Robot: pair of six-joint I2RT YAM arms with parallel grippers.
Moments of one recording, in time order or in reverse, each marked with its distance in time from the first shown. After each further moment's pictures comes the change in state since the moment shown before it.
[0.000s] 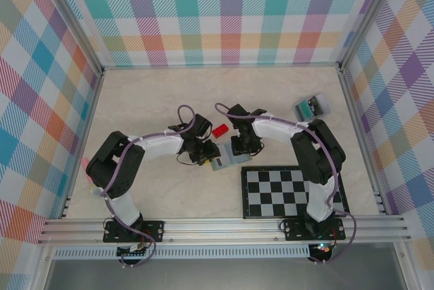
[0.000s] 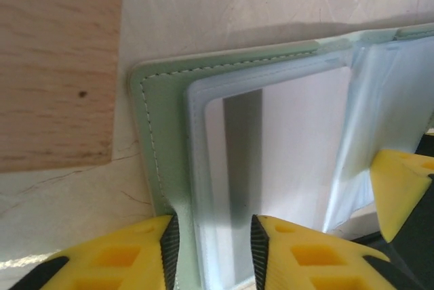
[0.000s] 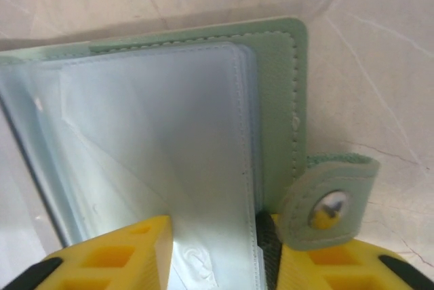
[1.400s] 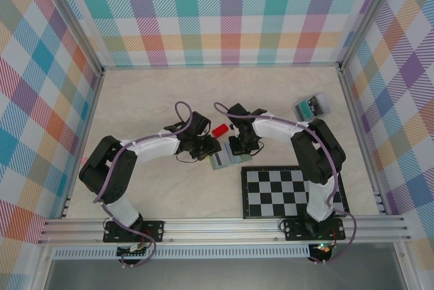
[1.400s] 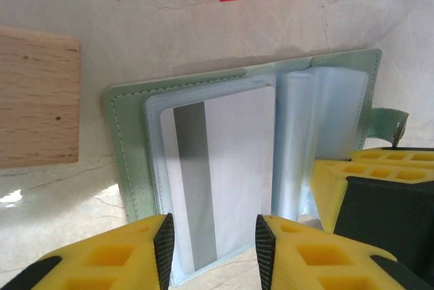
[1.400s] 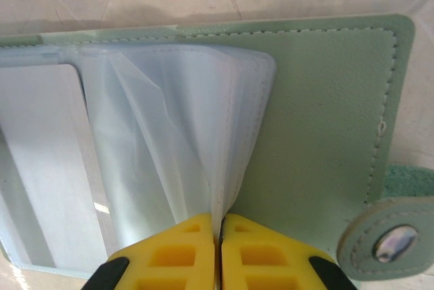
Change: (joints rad) left arm -0.002 -0.074 -0.014 0.048 -0.053 -0.001; right arm -0.003 0.000 0.000 0.026 -0.092 -0.029
